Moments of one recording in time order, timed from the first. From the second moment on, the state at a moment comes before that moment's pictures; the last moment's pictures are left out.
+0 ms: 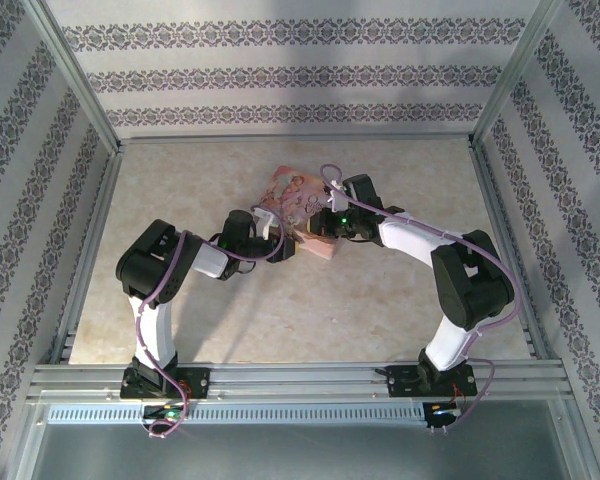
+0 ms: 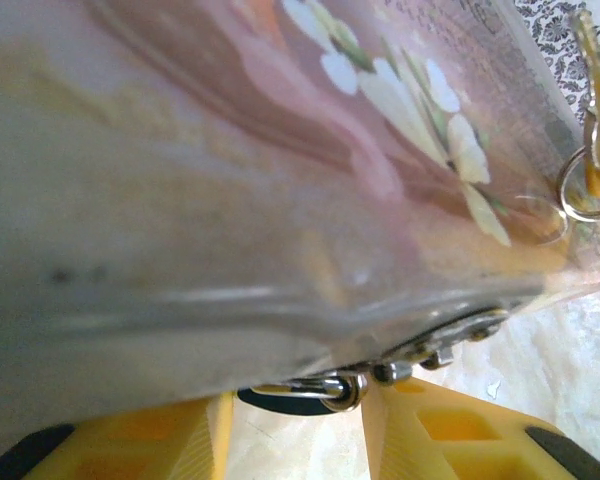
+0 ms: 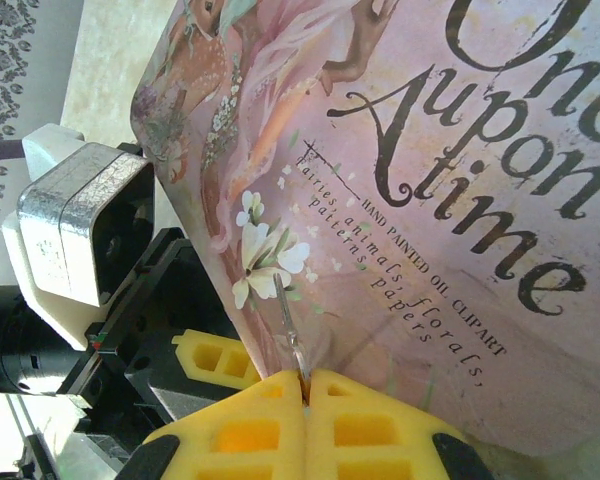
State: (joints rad) left arm -0.41 1.97 0.77 0.67 0.61 -0.43; right arm 0.43 1.73 1.05 -0.12 -0.56 0.52
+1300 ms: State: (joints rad) left arm -0.47 1.85 0.75 0.62 0.55 -0.56; right arm 0.49 1.38 0.88 -0.19 -0.49 0.45
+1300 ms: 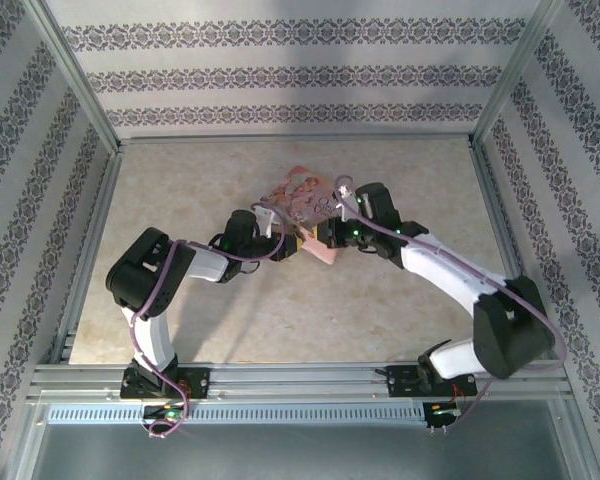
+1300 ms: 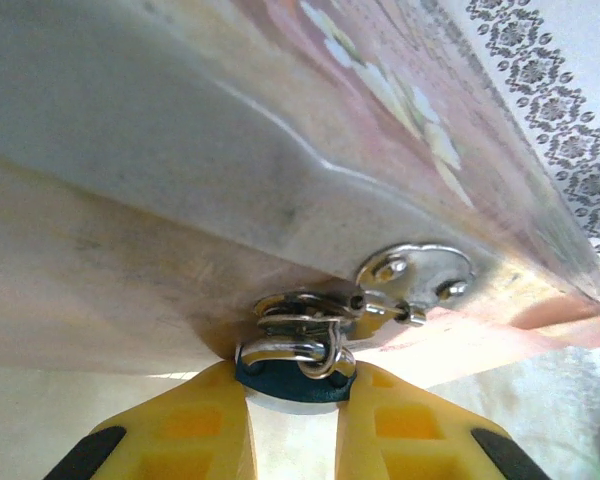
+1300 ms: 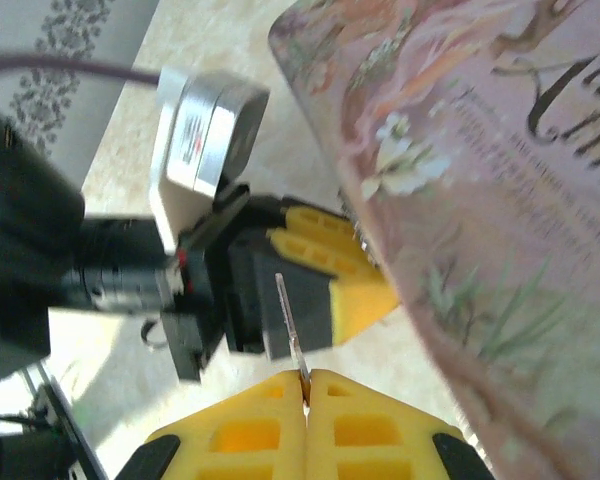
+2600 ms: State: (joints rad) left arm -0.51 1.67 0.91 0.08 0.60 -0.71; right arm 0.73 1.39 0.59 0.11 -0.04 0.17
